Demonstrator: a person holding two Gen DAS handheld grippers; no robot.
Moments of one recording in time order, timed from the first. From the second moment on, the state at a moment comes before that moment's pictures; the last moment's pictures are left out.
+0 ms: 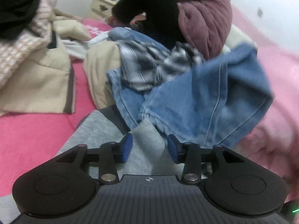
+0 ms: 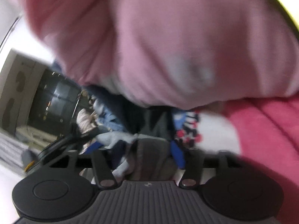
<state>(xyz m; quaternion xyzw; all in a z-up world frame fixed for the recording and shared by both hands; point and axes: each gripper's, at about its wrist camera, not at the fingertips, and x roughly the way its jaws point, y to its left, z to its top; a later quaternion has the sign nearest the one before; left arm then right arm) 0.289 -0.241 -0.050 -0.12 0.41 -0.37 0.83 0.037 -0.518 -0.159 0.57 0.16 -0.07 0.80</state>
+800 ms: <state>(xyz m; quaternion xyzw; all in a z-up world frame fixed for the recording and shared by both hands) 0.235 -0.063 -0.105 -0.30 0.48 -0.31 0.76 0.022 -0.415 -0.152 0.62 0.23 0.01 0.75</state>
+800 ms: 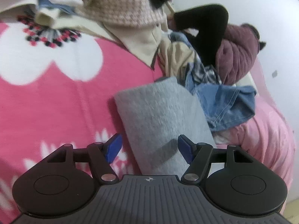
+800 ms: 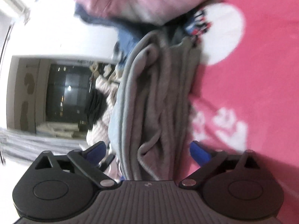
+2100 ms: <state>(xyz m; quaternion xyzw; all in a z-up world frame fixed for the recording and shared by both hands) 0.153 0.054 -0.065 -0.31 0.45 -0.31 0.78 0.029 -0.276 -0.125 0.59 0.30 0.09 0.74</state>
